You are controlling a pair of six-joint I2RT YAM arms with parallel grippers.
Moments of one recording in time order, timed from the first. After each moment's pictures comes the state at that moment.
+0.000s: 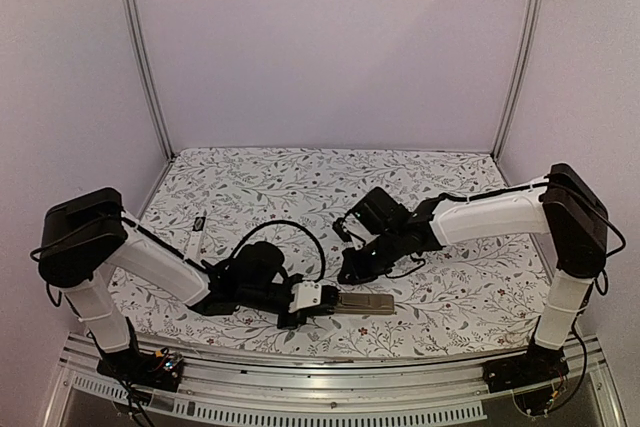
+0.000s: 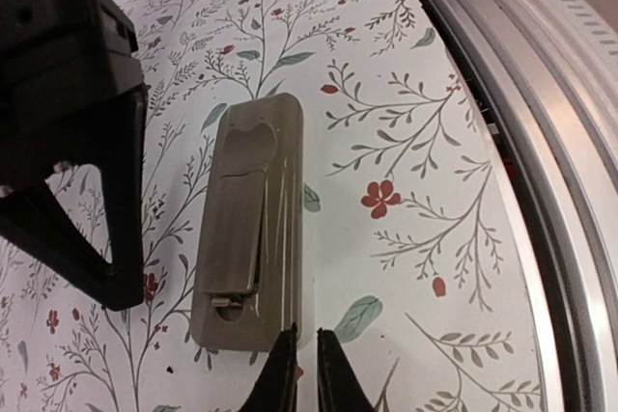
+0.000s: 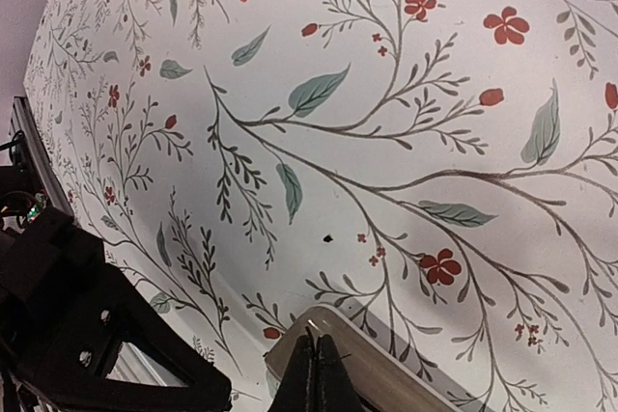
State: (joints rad) left arm -1.05 1.74 0.59 0.57 0.32 0.52; right arm 0.94 1.83 1.15 -0.32 -0.28 0.53
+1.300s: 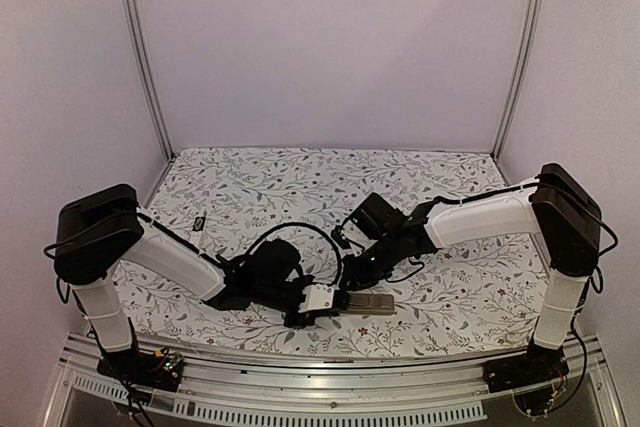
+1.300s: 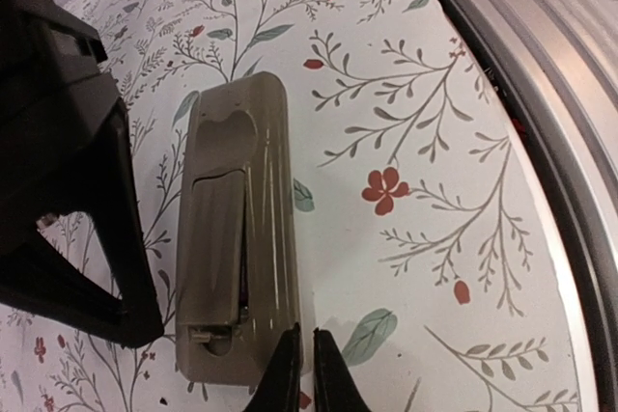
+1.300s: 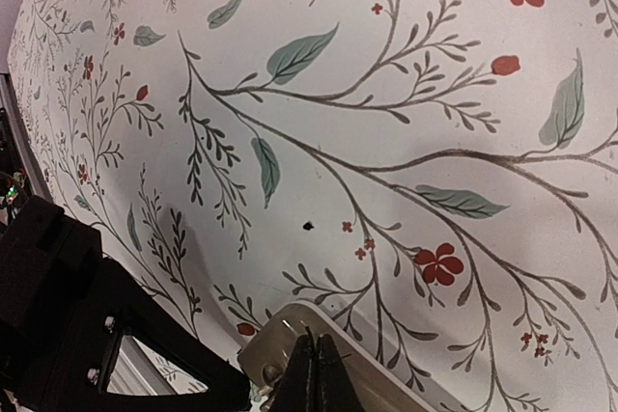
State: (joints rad) left arm -1.06 1.83 0.71 0.43 0.33 0.63; right arm 0.94 1.88 1.16 -0.34 -0.30 0.48
